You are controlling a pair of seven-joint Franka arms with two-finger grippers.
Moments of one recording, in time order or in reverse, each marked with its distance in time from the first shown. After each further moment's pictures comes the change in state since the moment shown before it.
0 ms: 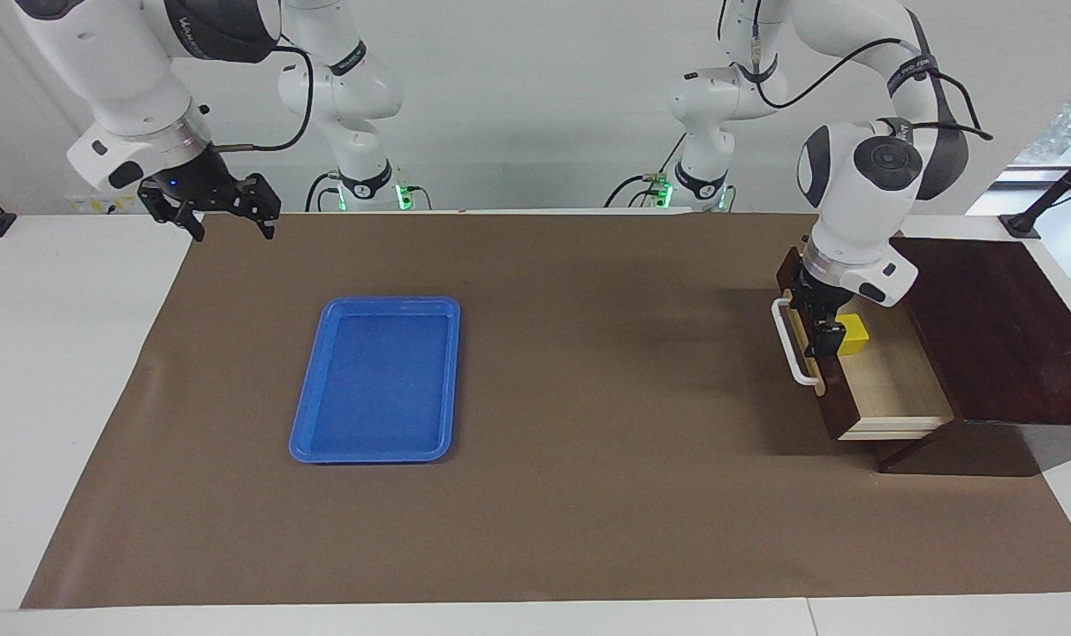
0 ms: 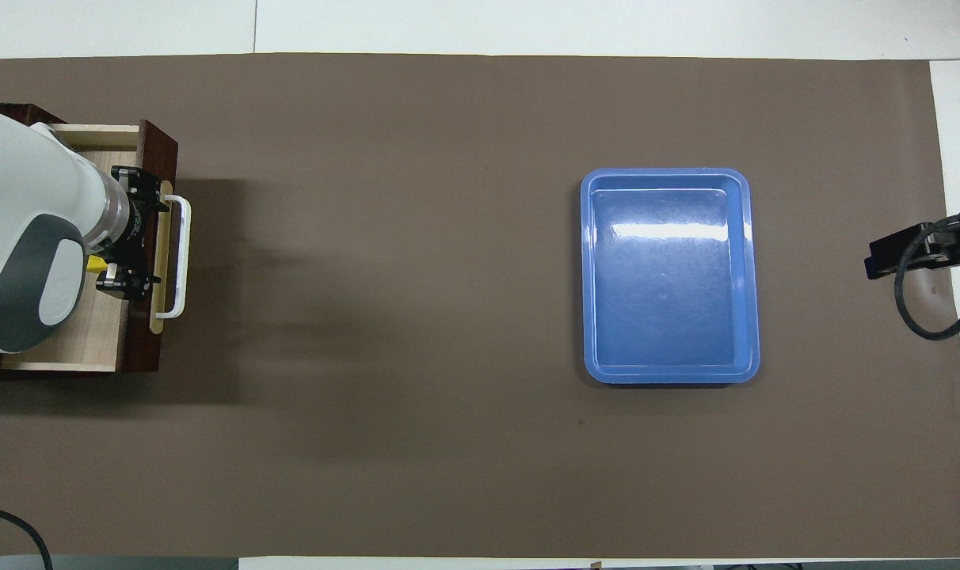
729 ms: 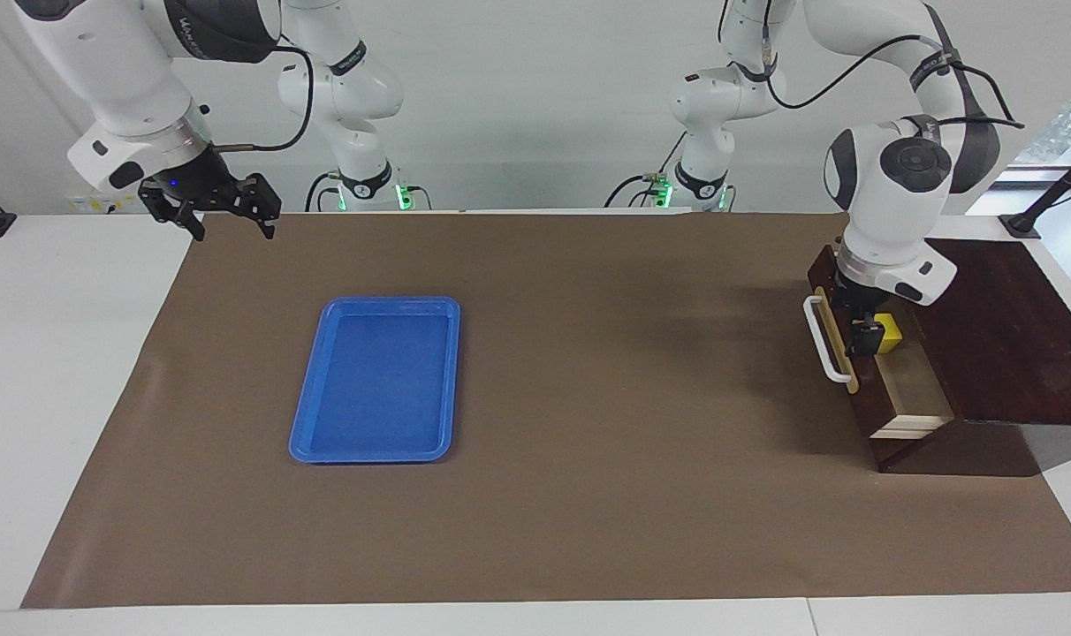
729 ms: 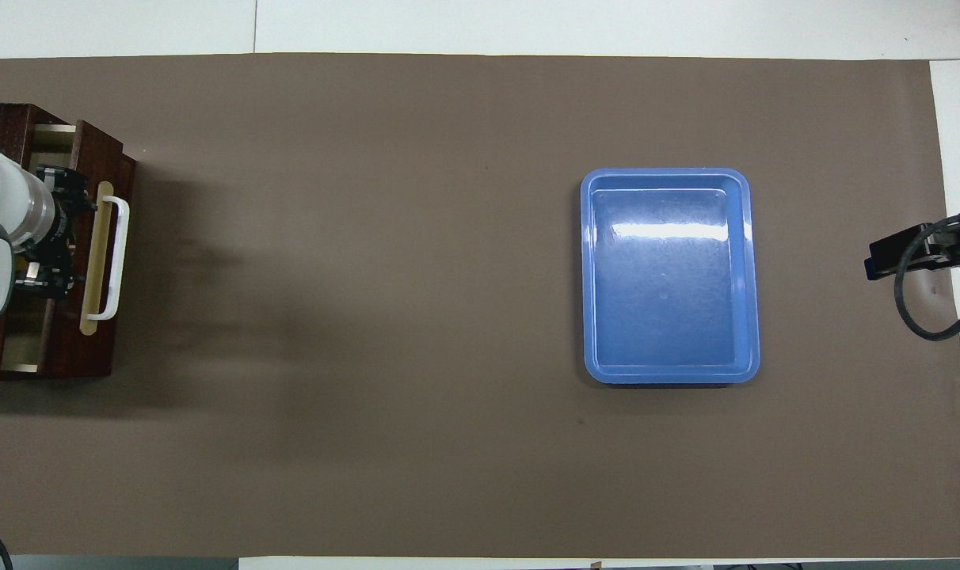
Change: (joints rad) left arm 0.136 0.000 0.001 -0.004 0.103 0.029 0.118; right arm 0.000 0.000 0.000 0.000 0.000 -0.001 0.000
